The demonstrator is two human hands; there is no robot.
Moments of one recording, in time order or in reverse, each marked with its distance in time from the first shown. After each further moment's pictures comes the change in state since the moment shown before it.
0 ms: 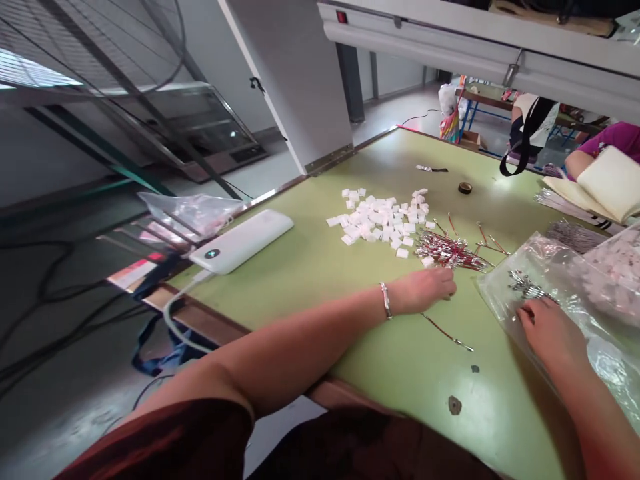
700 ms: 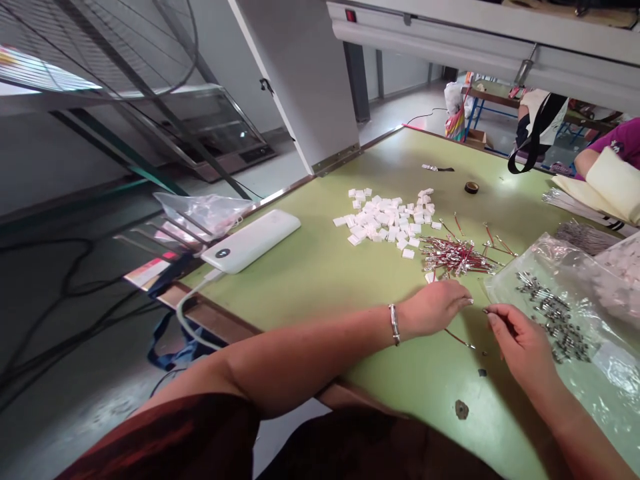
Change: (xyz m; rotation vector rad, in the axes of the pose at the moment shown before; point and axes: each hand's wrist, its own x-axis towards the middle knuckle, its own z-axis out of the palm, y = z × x) left_hand -0.006 0.039 -0.003 -0.499 0.173 -0.370; right_hand -0.031 -0.069 -0.013 0.949 0.009 -0.104
